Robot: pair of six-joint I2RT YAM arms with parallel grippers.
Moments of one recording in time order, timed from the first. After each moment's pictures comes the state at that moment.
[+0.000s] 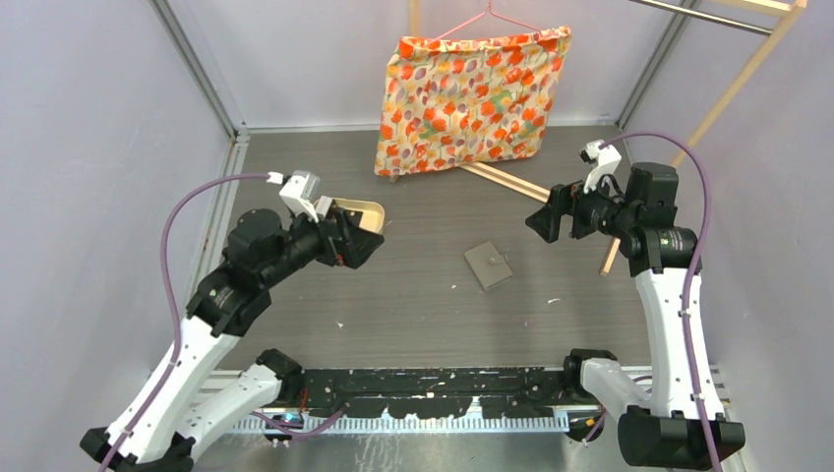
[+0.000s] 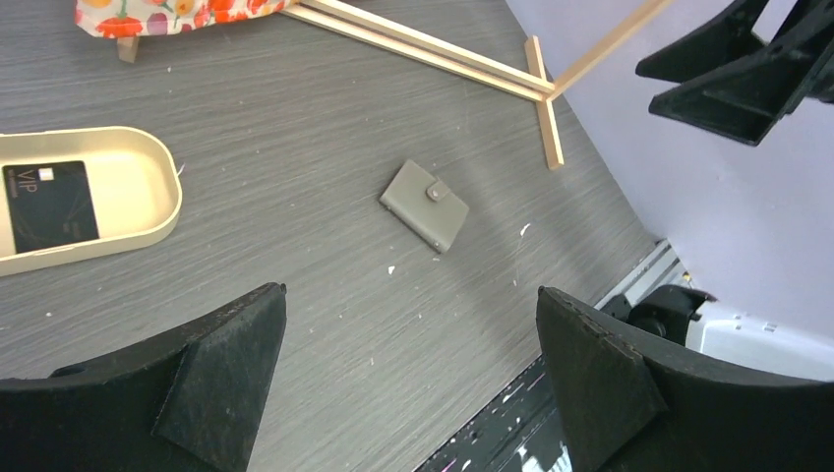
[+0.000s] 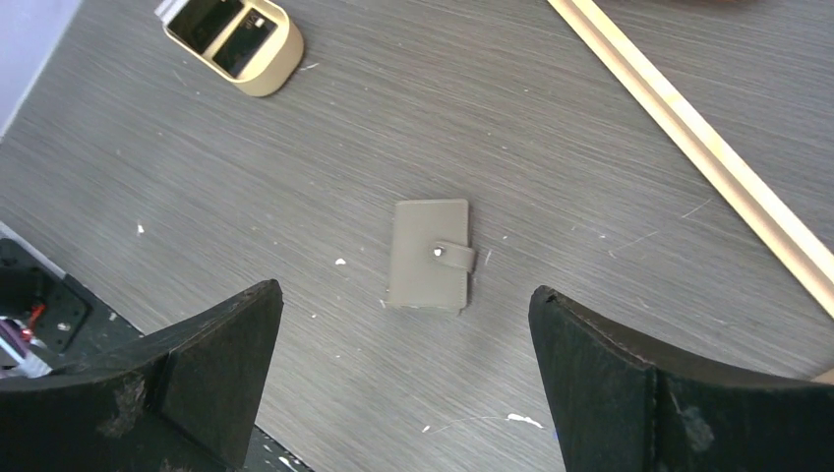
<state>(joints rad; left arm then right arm) -0.55 0.77 1.00 -0.46 0.18 -0.48 -0.07 0.97 1.17 -0.78 -0.62 -0.12</state>
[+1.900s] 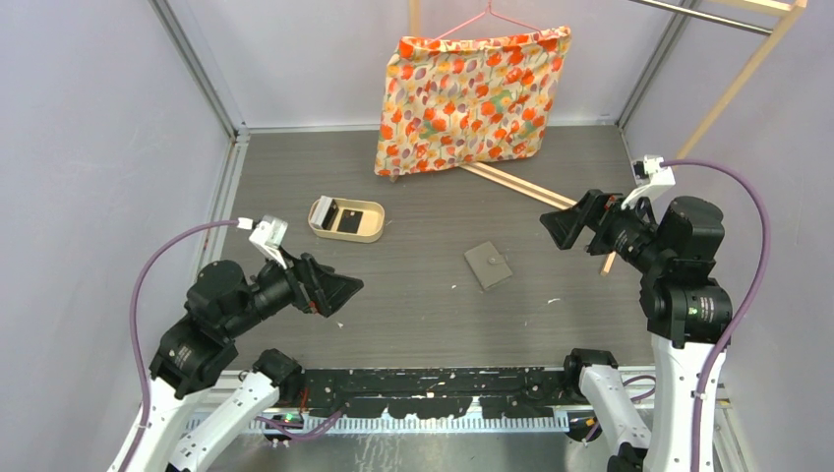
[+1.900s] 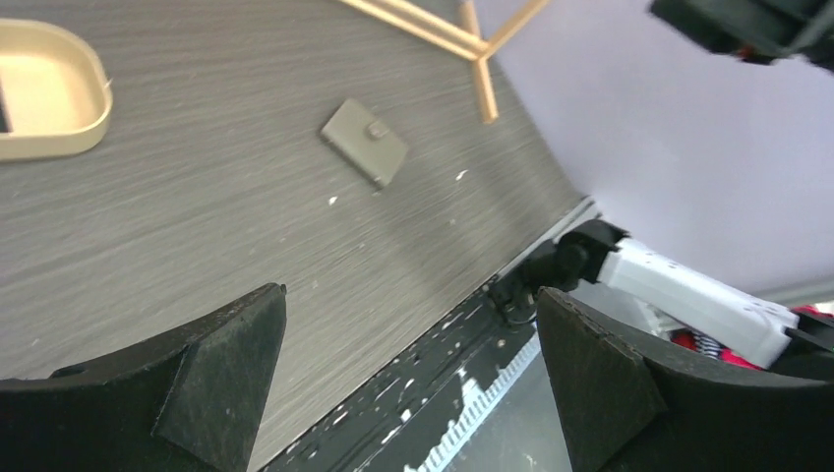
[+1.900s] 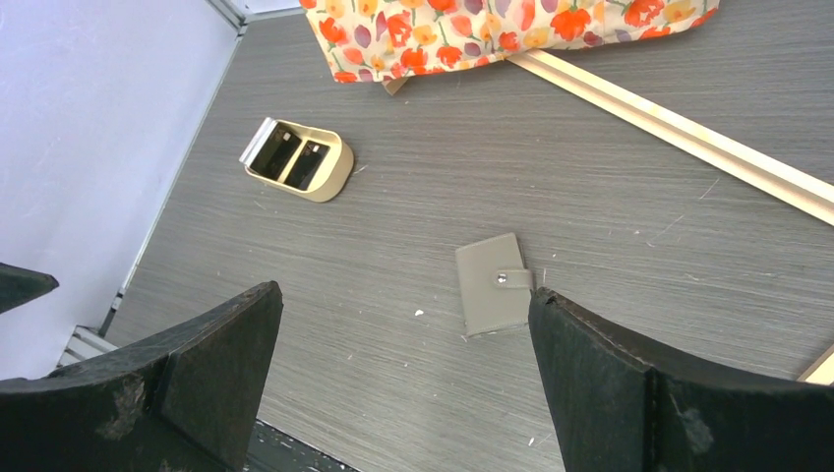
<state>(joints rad) -0.55 0.42 0.90 -0.66 0.29 -0.59 -0.11 0.73 1.24 -0.83 -0.54 0.26</state>
